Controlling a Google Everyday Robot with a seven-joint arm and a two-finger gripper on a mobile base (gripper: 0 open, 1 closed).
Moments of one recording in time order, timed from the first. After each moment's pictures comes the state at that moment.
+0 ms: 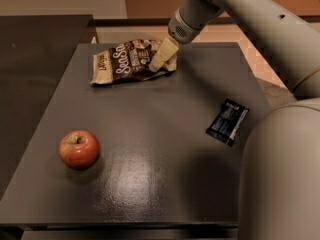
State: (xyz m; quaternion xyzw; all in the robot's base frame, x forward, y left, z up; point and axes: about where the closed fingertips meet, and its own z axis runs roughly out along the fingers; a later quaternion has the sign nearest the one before) arm 0.731 -0.033 0.874 -0.51 0.81 0.10 0.28
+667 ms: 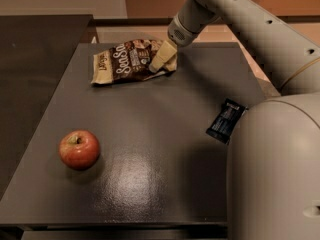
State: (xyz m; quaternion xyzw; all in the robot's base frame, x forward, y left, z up) arm 0.754 -0.032 0.852 -0.50 0.82 0.10 0.27
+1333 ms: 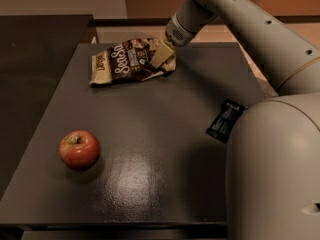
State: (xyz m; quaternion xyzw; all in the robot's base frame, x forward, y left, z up) arm 0.750 -0.021 0.855 -0.52 0.80 0.12 0.28
